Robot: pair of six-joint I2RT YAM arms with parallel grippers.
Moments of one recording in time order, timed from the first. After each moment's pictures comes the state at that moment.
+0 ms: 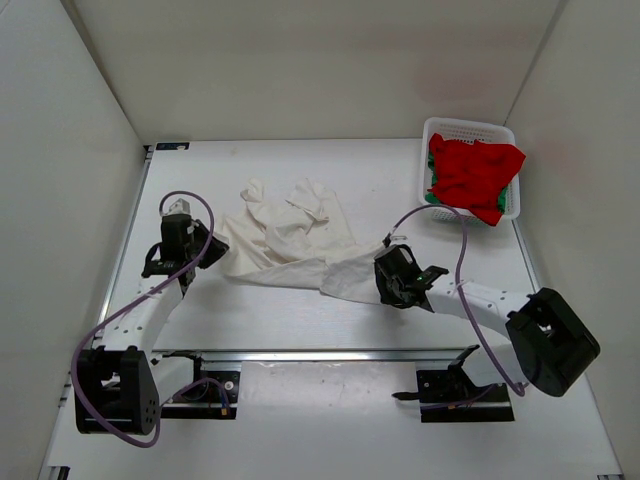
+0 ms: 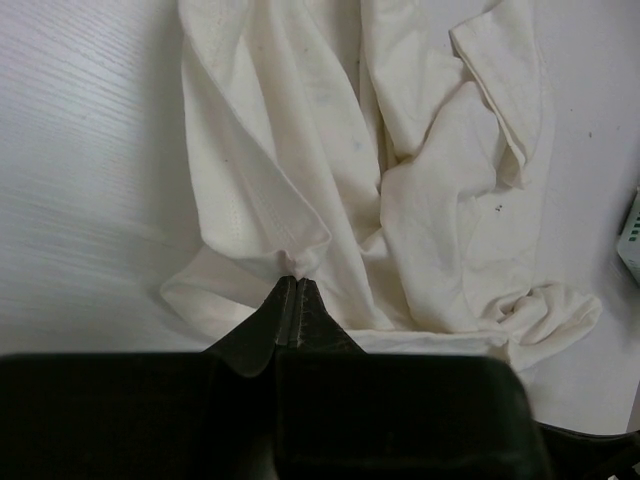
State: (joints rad) left arm -0.03 1.10 0.62 -0.19 0.11 -0.65; right arm 0.69 1.32 0.58 -0.29 0.23 0.55
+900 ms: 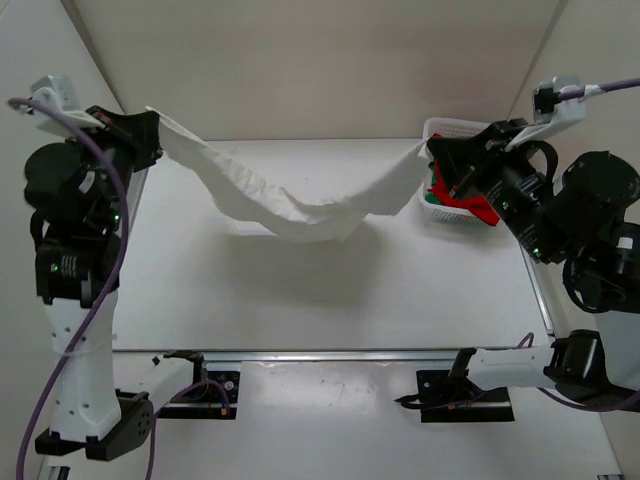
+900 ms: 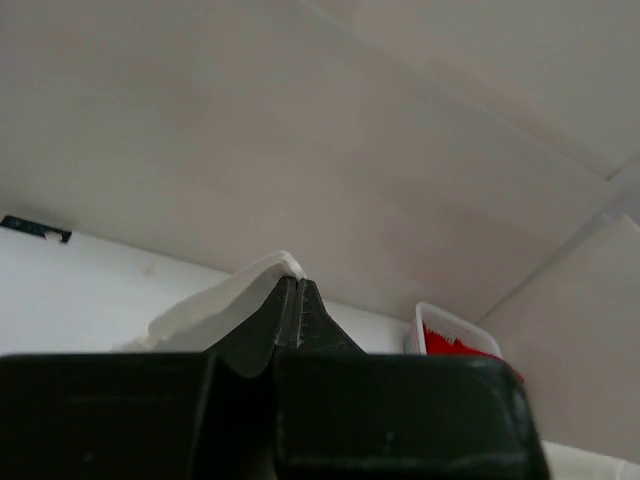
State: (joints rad) left arm -0.10 1.07 1.75 -0.56 -0.06 -0.49; right arm 1.04 1.19 2.09 -0.85 0.59 0.25
